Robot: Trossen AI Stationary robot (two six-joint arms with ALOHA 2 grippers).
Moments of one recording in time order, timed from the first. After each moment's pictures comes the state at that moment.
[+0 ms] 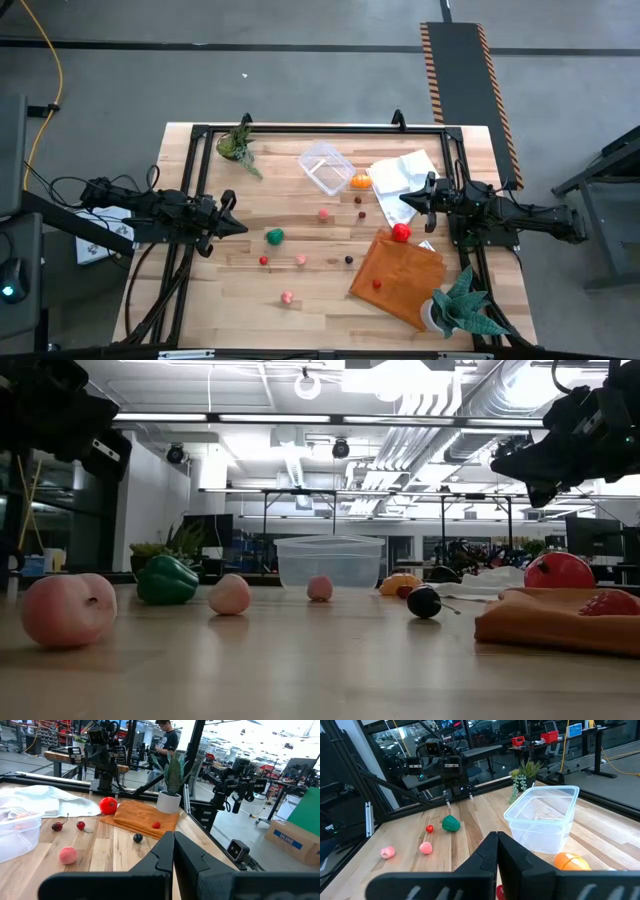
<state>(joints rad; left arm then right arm) -0.14 0.02 0.01 0.01 0.01 -0.21 -0.16 0.07 0.01 0.01 -0.01 0.23</state>
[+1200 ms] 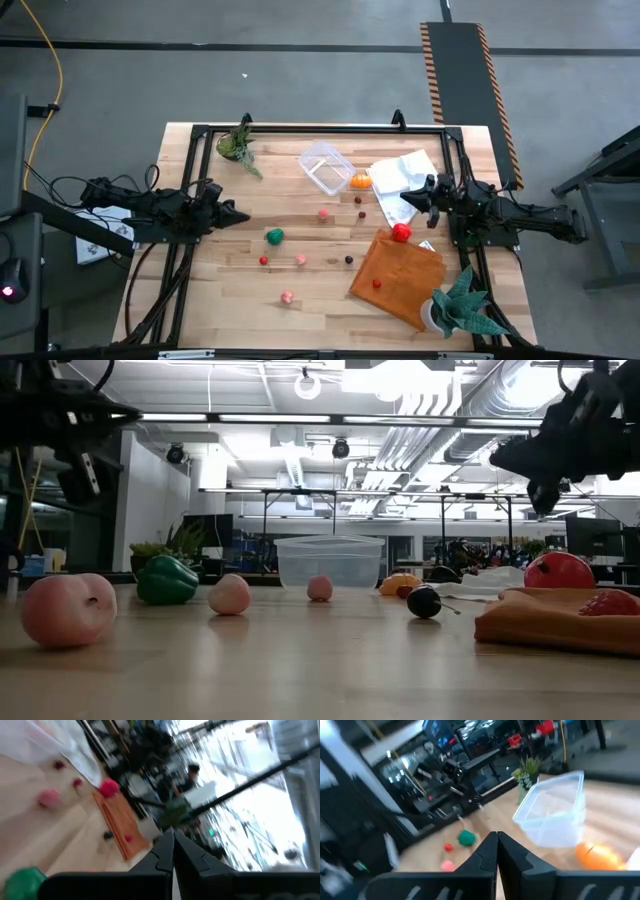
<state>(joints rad) -0.14 0.02 0.01 0.06 -0.20 -1.05 -0.16 0.07 0.01 0.05 0.01 0.57</state>
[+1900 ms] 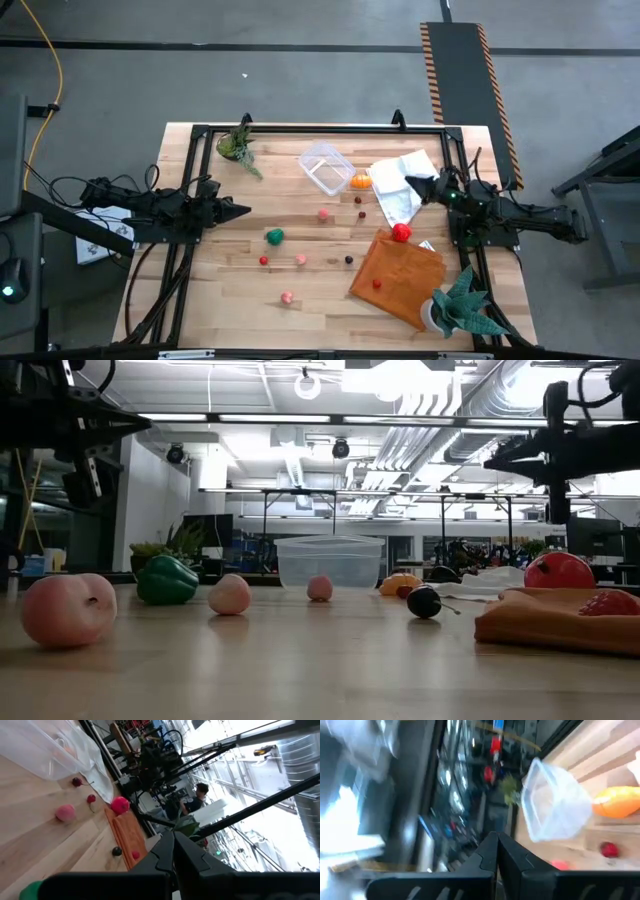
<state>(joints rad) -0.14 0.02 0.01 0.06 -0.30 -1.07 -0.16 0.07 0.01 0.12 0.33 1.44</state>
